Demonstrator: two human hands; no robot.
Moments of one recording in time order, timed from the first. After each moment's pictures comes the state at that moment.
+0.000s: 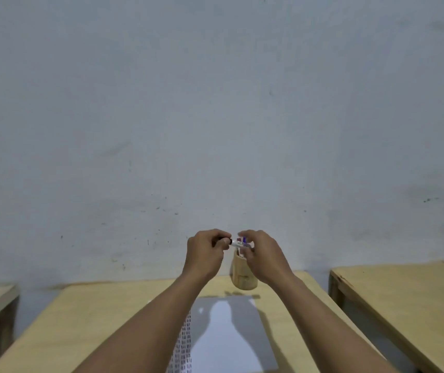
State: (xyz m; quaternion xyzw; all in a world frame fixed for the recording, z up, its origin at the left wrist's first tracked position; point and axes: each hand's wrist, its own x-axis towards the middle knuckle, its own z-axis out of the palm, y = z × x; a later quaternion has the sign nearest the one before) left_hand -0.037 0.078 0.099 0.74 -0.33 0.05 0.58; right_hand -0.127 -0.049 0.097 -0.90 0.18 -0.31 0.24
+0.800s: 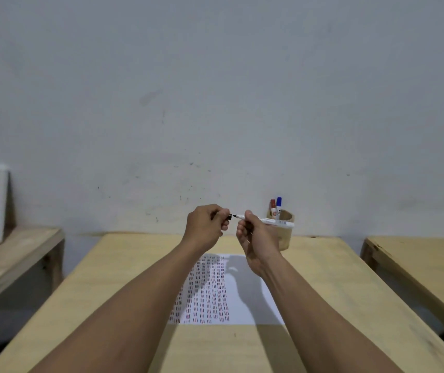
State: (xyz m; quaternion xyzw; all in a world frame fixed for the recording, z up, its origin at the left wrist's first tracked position) left_hand 0.010 0.145 0.058 0.76 -0.27 -0.01 0.59; right_hand -0.068 0.037 0.046 -0.38 0.19 -0.26 0.87
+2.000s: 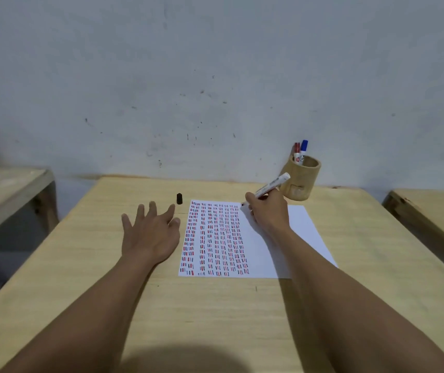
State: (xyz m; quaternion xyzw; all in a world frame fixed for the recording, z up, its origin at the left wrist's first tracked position) left_hand 0.057 0.255 -0.077 0.97 -0.20 -0.01 0.13; right_hand -0.013 0.005 -0.060 -0.78 0.30 -0.27 0.48
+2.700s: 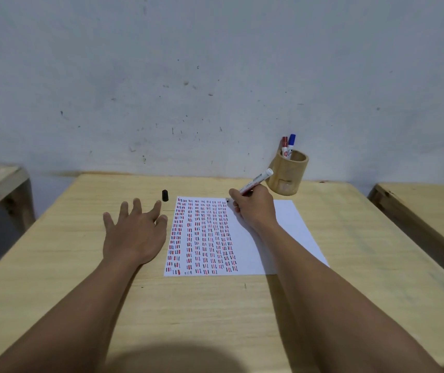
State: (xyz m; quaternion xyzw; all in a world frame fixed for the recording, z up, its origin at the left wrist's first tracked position) left_hand 0.056 0.253 -0.078 0.97 -0.20 -0.01 0.11; right_hand -0.010 0.005 -0.070 -0.80 0.29 -0.27 0.46
